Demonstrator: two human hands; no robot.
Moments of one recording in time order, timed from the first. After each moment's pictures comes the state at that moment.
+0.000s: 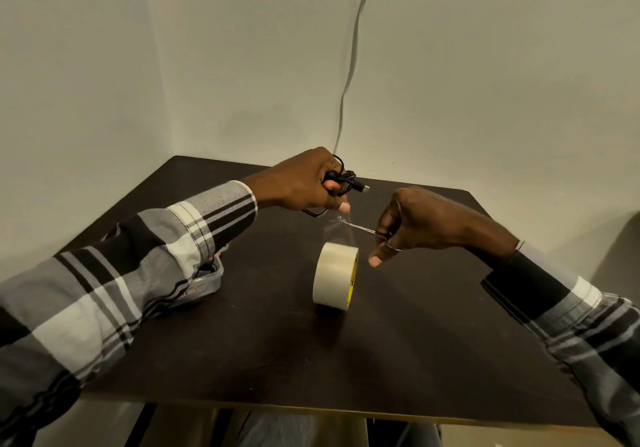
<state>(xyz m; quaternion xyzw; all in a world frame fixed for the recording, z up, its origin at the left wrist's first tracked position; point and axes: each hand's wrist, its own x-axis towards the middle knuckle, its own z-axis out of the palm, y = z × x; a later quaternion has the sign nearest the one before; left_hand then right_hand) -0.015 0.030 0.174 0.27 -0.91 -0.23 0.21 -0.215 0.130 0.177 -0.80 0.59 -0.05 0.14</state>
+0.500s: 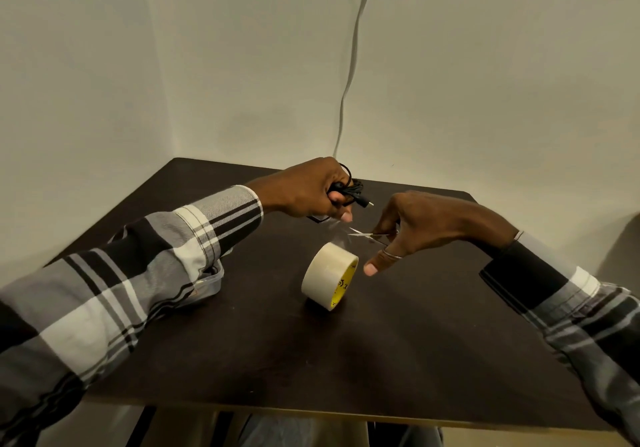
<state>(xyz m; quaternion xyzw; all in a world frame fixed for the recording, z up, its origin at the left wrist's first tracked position) -0.019 0.030 0.172 0.24 -0.92 -0.27 0.16 -0.213 0.128 0.186 -0.78 0.60 0.01 0.15</state>
